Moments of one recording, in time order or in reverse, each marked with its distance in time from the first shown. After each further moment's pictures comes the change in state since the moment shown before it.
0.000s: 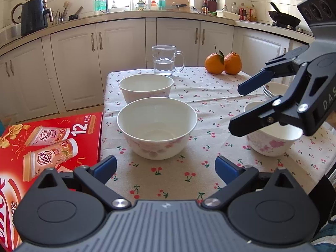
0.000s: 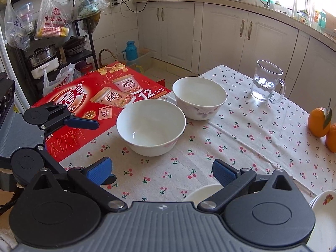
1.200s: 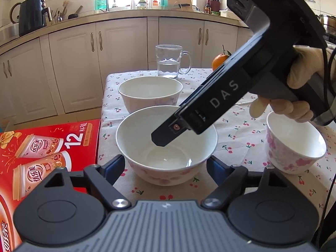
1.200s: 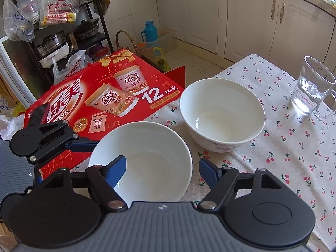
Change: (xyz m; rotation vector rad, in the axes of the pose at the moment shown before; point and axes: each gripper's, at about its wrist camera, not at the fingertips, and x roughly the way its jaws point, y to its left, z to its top) left arm 0.042 0.009 0.016 -0.001 -0.004 -0.003; right arm 0.110 -0.032 0.070 -0.017 0.138 0.160
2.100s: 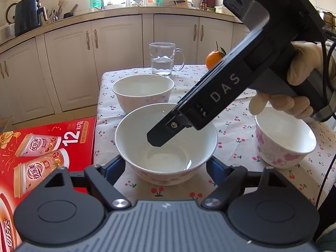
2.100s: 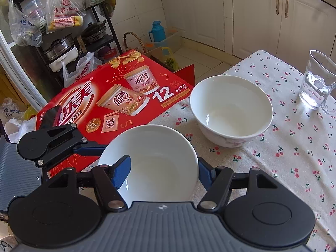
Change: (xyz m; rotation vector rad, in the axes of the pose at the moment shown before) left arm -0.011 -0.008 0.001 0.013 0.029 -0.018; right arm -0.011 0.002 -0.005 0.021 0.003 0.071
